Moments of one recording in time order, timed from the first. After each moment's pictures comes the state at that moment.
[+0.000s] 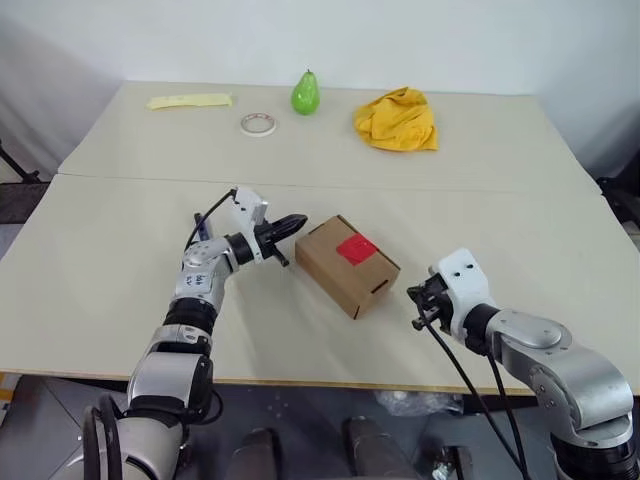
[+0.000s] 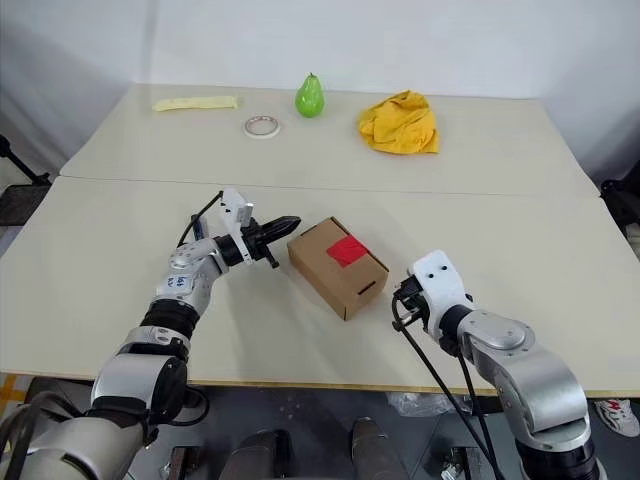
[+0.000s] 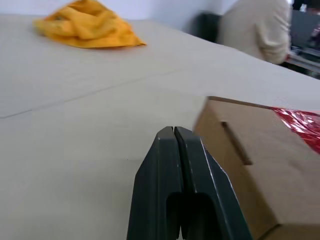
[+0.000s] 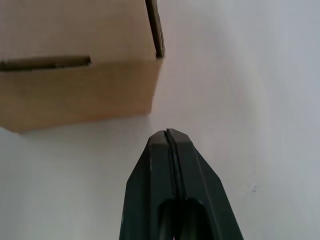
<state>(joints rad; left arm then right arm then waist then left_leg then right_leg) -0.87 0.27 0.08 0.91 -0.26 -0.05 -0.92 -0.19 -0.52 -0.04 -0.71 0.34 1.20 0.36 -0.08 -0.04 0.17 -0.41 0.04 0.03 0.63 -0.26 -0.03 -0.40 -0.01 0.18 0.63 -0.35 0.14</state>
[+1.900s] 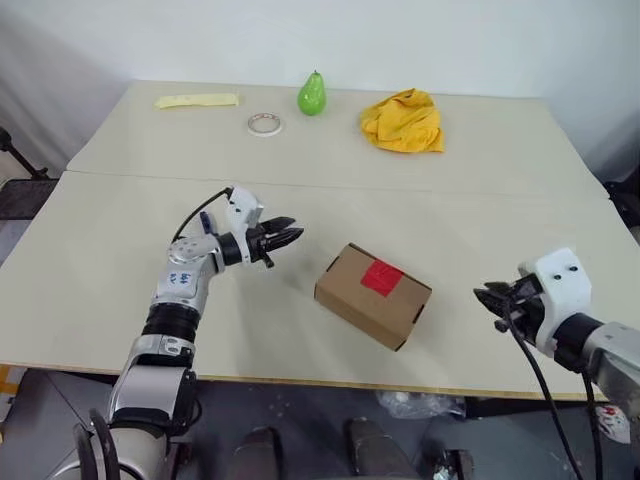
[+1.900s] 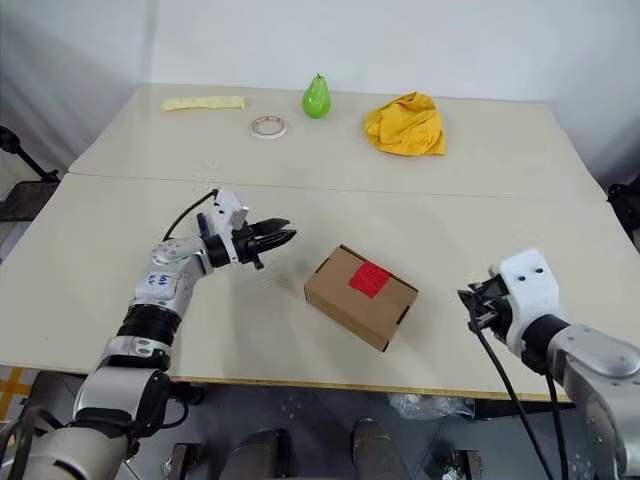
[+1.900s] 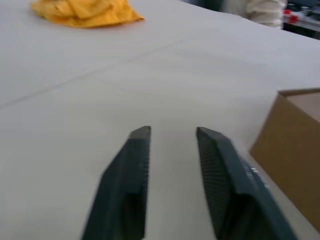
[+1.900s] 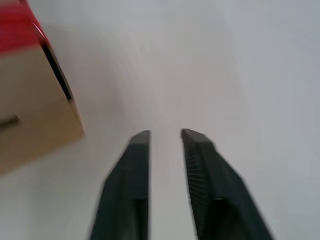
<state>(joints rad) -0.75 0.35 0.06 0.56 -0.23 0.14 -0.83 -0.05 -0.67 -0.47 -0.74 0.47 1.09 0.57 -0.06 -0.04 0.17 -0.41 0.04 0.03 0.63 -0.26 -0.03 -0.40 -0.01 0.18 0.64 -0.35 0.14</state>
